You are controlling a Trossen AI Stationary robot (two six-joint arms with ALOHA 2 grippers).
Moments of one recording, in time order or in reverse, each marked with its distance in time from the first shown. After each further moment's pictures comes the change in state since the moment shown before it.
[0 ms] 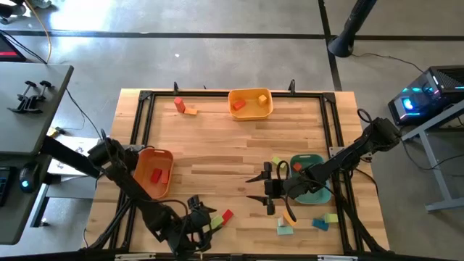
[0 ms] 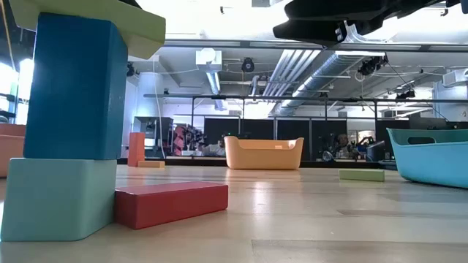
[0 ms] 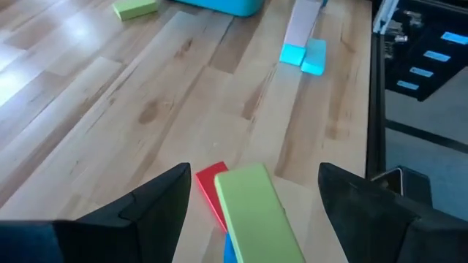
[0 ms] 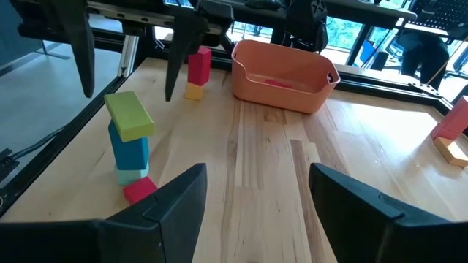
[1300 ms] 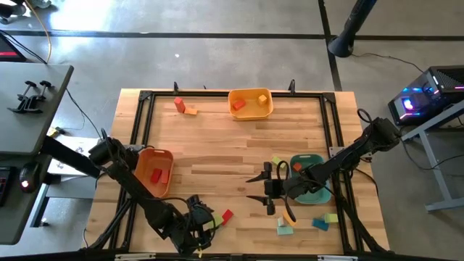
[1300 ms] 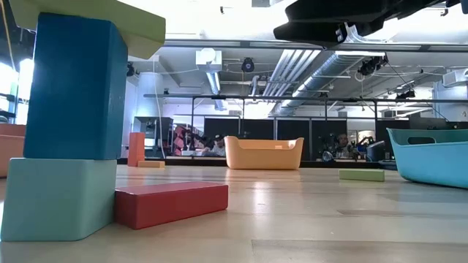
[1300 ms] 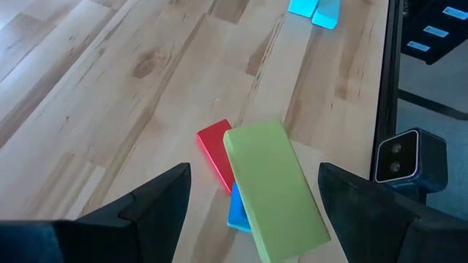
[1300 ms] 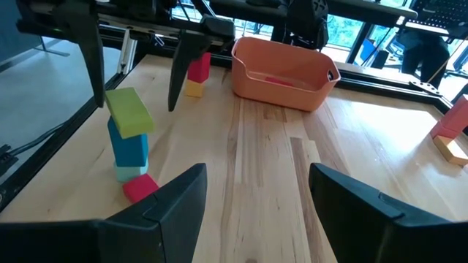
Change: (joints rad) left arm 0.031 0.000 -0.005 -0.071 0.151 -0.058; right arm 0.000 0.000 0.000 -0.010 0.000 -0.001
